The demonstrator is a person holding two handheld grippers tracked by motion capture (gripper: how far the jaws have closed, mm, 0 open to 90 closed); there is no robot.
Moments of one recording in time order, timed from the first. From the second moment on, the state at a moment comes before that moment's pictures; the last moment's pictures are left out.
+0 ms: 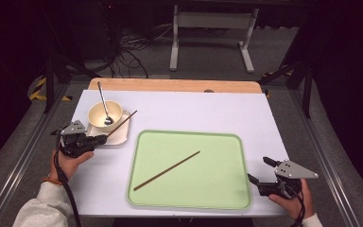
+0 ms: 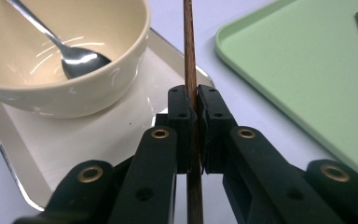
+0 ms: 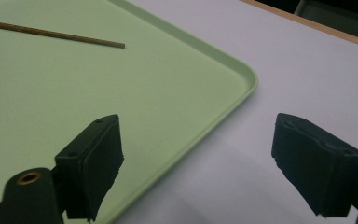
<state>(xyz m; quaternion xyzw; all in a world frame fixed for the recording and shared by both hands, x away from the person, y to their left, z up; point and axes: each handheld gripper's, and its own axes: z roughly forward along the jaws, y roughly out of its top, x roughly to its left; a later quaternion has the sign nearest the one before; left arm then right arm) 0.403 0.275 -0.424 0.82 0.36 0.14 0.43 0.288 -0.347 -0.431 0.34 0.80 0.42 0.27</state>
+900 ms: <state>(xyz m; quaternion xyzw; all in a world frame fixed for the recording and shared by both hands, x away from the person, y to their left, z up) 0.371 0.162 -0.418 0.85 0.28 0.08 0.45 0.290 -0.345 -0.431 0.34 0.80 0.43 0.27</state>
